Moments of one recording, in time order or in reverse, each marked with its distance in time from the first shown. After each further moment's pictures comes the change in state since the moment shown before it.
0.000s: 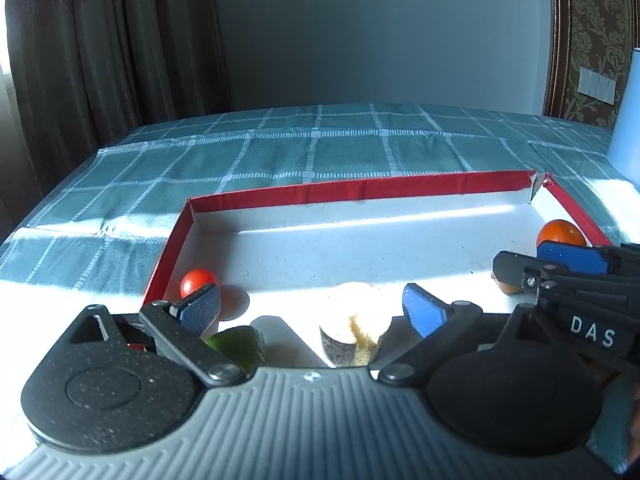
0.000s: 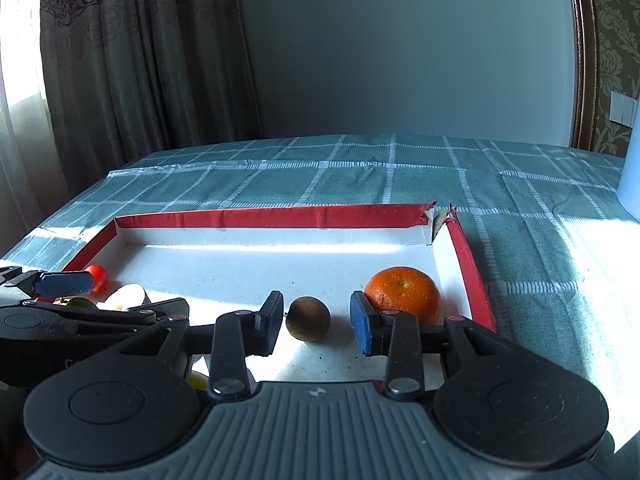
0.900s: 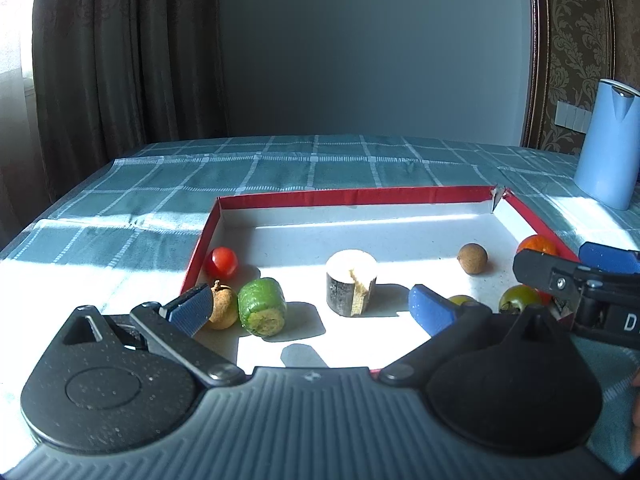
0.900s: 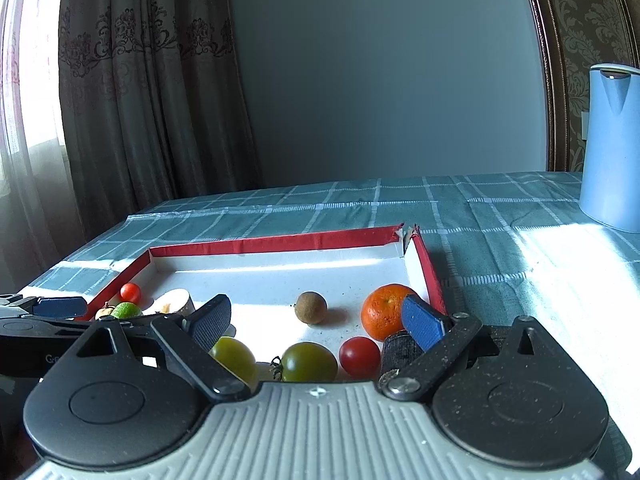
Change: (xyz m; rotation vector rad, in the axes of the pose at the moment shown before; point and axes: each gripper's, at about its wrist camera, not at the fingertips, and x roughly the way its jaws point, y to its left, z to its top) left arm -0.065 0.015 -0.032 -0.034 -0.113 -0.055; right arm -0.074 -0.003 -0.031 0.045 -0.162 0.004
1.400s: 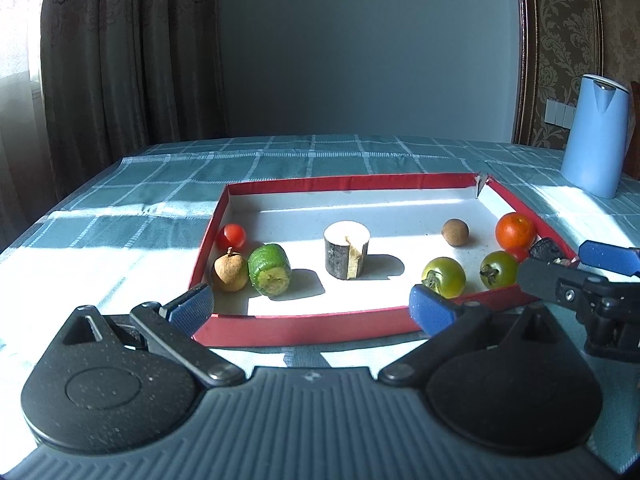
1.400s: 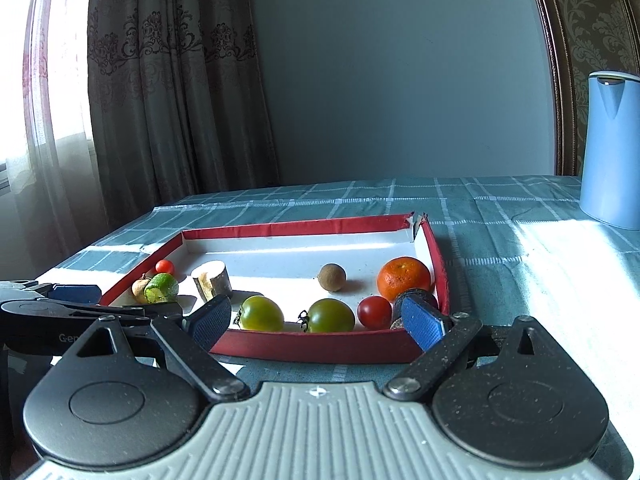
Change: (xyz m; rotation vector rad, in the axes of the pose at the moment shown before) left arm -0.032 0.000 -0.024 0.021 -0.019 -0.008; right arm -0.040 0.008 -0.023 -0.038 -0.019 0.046
